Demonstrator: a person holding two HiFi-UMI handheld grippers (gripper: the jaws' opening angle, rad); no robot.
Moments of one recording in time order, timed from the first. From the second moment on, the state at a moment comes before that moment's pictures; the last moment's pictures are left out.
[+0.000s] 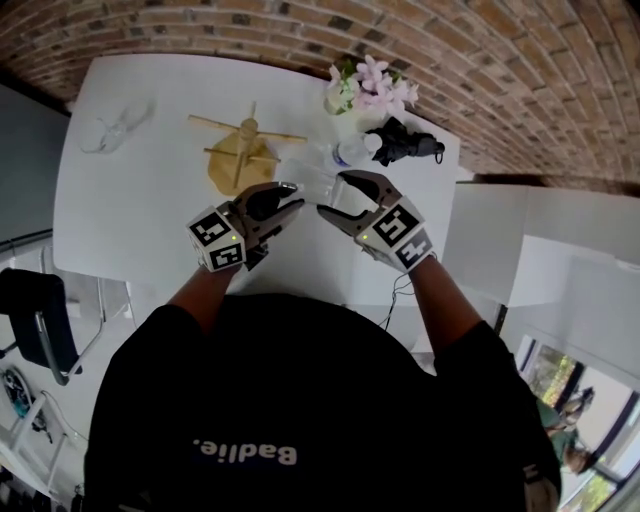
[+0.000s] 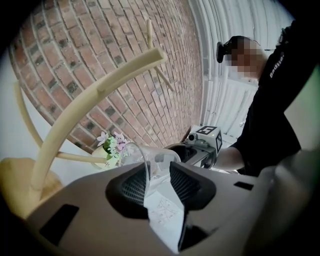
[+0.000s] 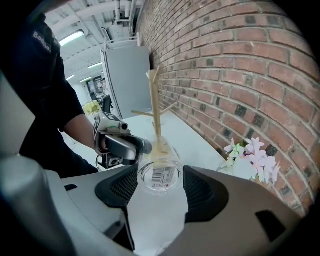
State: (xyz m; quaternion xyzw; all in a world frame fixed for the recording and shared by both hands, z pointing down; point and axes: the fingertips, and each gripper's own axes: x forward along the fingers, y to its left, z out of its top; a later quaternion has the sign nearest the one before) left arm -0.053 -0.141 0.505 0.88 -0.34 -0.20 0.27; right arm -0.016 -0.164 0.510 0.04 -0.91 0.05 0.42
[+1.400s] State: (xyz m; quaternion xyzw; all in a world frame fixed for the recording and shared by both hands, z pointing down) left arm -0.105 -0.157 0.573 0.82 -0.42 -0.26 0.30; right arm -0.071 -0.186 0.566 0.00 -0.88 0.01 0.48
